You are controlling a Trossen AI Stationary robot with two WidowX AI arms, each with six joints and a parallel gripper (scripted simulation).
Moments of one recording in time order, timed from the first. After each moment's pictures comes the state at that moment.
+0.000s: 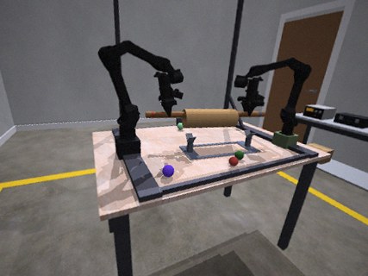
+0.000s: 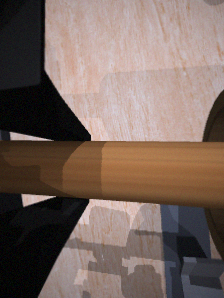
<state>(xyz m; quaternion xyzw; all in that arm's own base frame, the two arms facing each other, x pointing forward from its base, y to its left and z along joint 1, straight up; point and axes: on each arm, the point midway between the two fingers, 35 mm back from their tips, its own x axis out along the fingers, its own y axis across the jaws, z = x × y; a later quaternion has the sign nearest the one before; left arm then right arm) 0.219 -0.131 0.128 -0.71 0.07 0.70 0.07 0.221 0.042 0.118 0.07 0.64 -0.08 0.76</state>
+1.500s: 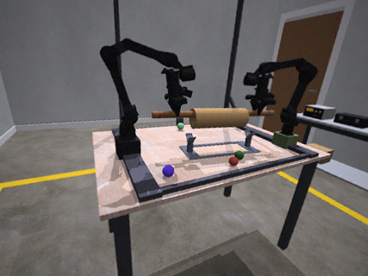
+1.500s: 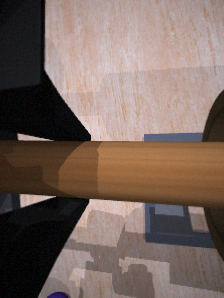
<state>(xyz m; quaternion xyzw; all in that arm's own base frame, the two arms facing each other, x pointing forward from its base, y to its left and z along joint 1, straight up) 0.205 -0.077 0.146 -0.71 0.05 0.71 0.05 0.230 -0.036 0.137 0.05 0.64 -0.06 0.76</state>
